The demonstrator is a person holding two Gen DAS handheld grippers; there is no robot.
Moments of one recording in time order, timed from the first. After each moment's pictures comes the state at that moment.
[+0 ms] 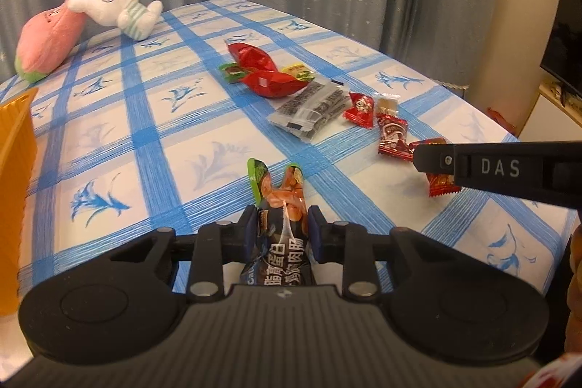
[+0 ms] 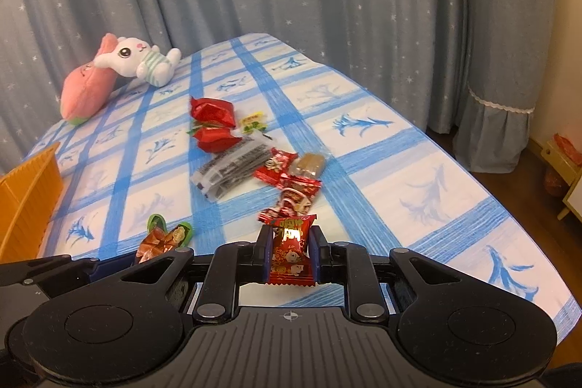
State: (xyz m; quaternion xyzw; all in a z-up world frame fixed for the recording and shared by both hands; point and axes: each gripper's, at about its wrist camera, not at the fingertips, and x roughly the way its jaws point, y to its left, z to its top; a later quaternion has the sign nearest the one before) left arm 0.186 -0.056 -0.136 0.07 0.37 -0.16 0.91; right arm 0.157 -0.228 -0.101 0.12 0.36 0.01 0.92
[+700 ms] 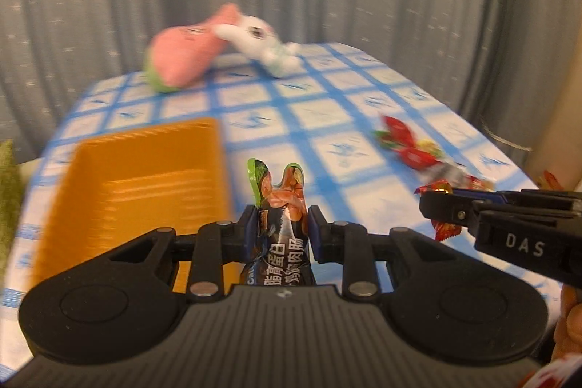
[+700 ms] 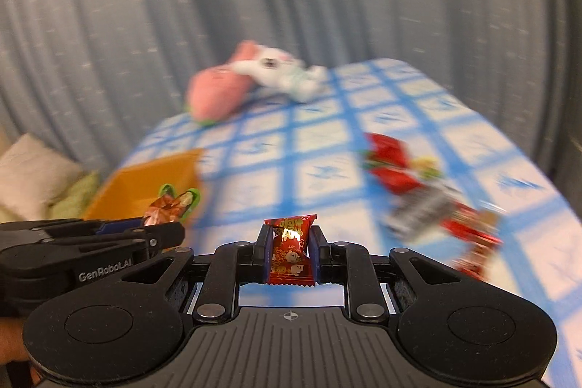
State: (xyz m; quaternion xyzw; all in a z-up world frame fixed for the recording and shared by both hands) left arm 0.179 0.091 -0.040 0.02 0.34 -0.03 0.94; right arm 0.169 -0.119 -0.040 0.11 0.32 0.19 0.92
